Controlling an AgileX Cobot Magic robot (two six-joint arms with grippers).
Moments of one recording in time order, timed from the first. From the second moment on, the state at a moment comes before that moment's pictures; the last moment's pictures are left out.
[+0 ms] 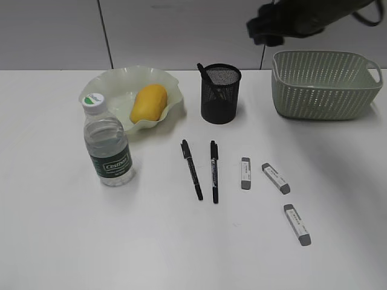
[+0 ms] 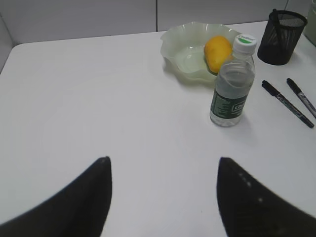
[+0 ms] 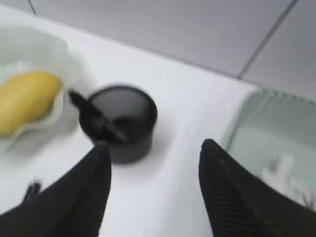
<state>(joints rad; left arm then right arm) -0.37 -0.01 -0.54 0.19 1.06 -0.20 0.41 1.75 -1.36 -0.12 0.39 0.09</state>
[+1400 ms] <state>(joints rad) -0.70 1.27 -1.14 0.04 0.78 -0.03 0.41 0.09 -0.51 -0.02 1.04 0.09</state>
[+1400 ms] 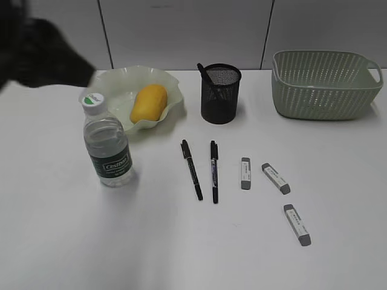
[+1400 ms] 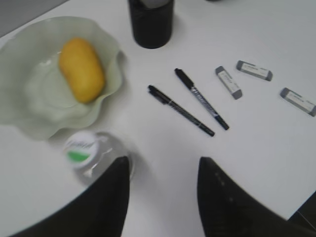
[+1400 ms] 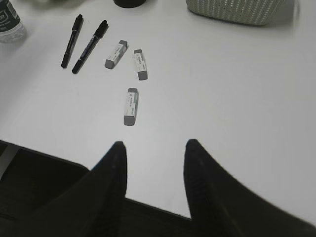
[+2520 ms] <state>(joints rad) -0.72 2.36 -1.81 0.16 0.87 -0.72 0.41 0.09 -0.51 -0.02 1.04 0.09</state>
